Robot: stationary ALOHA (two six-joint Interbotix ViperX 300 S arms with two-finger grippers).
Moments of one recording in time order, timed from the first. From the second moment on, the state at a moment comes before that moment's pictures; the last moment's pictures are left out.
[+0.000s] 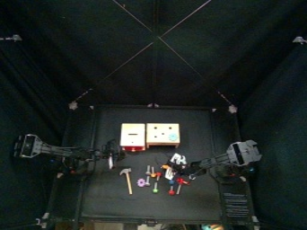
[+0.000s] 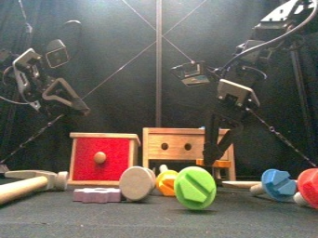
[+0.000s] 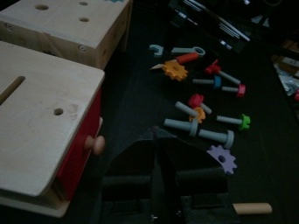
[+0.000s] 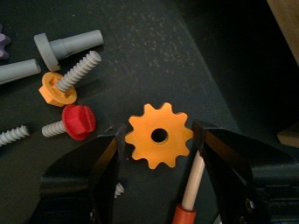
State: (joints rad) left arm 0.03 -0.49 1.27 -0.23 -0.46 -0.03; right arm 0.17 0.04 0.66 -0.81 0.53 1.24
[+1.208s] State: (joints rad) left arm 0.04 -0.49 1.27 -0.25 -0.46 -0.03; right arm -0.14 -0.25 0.56 -0.73 0.81 1.24
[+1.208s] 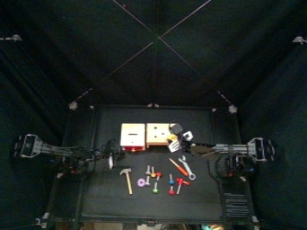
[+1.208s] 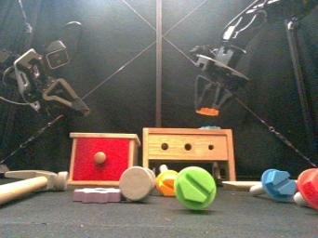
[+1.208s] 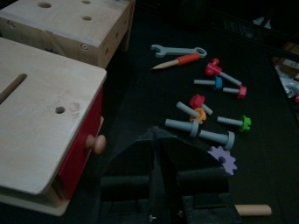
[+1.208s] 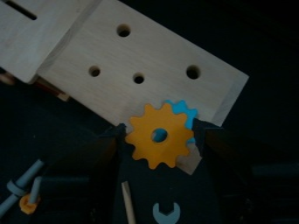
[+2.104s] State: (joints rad) left arm 0.04 -0.49 1.27 -0.25 -0.46 -0.03; right arm -0.19 -0.19 0.57 -0.70 0.79 1.24
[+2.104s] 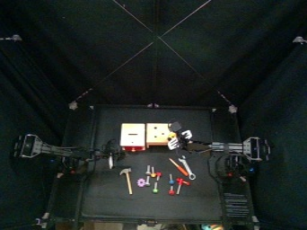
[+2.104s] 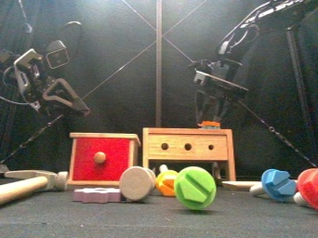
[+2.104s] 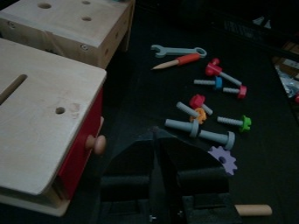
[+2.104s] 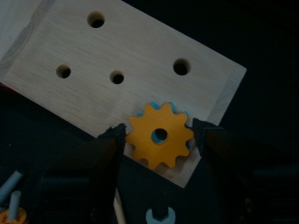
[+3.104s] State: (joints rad) left arm 0.04 -0.49 1.27 -0.25 -0.46 -0.02; right arm -0.20 -0.19 0.58 -0.73 0.75 1.24
